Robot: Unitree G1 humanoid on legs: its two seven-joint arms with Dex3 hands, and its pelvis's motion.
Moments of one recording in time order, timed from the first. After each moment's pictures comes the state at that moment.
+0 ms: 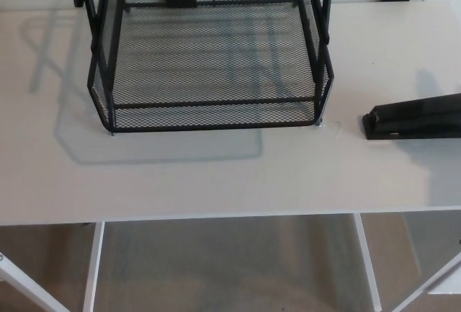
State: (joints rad) left_arm -0.02 0.63 0.37 1.27 -0.08 -0.05 -0.14; right_arm -0.59 -0.96 -0.10 0.39 0.06 0.30 0.40
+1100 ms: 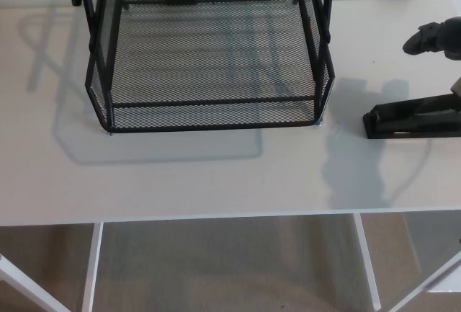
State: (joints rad) left_arm -0.04 0.61 0.34 1.27 -0.08 -0.05 -0.15; right_arm -1.01 -0.68 0.62 0.84 -0.36 0.20 0.55
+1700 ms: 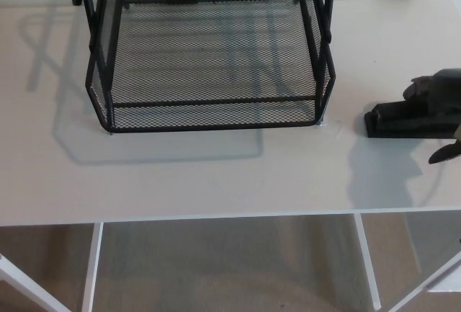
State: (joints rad) left_arm -0.05 0.60 0.30 1.27 -0.08 -0.05 -0.15; right_arm -0.89 -0.69 0.71 0.84 -0.55 0.05 0.47
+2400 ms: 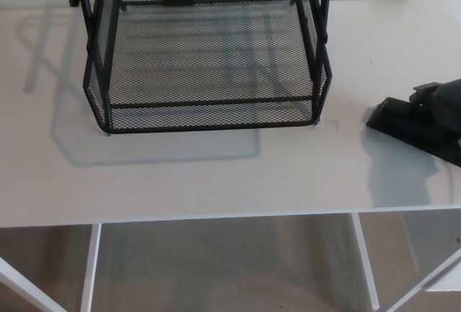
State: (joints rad) left_arm -0.06 0.60 0.25 1.26 -0.08 -0.05 -0.14; right_arm -0.72 -0.74 0.71 0.71 -0.76 0.01 0.09
